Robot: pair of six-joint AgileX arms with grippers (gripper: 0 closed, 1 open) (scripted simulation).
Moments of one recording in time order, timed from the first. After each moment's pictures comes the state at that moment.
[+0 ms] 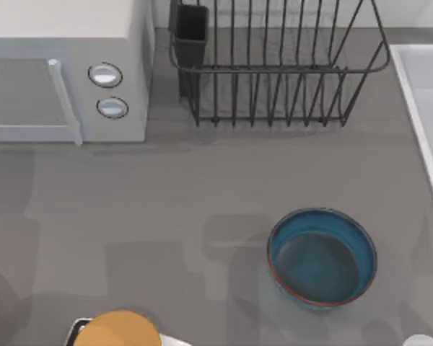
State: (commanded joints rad) left arm 0.10 1.55 1.00 -1.13 -0.45 3.21; right arm 0.00 0.00 0.00 0.00 0.00 0.00
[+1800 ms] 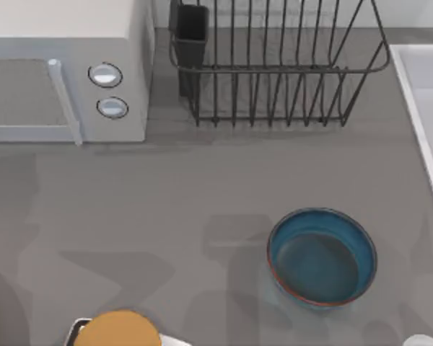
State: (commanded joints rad) left arm 0.11 1.18 0.90 -0.82 -0.26 2.53; right arm 0.00 0.00 0.00 0.00 0.00 0.00
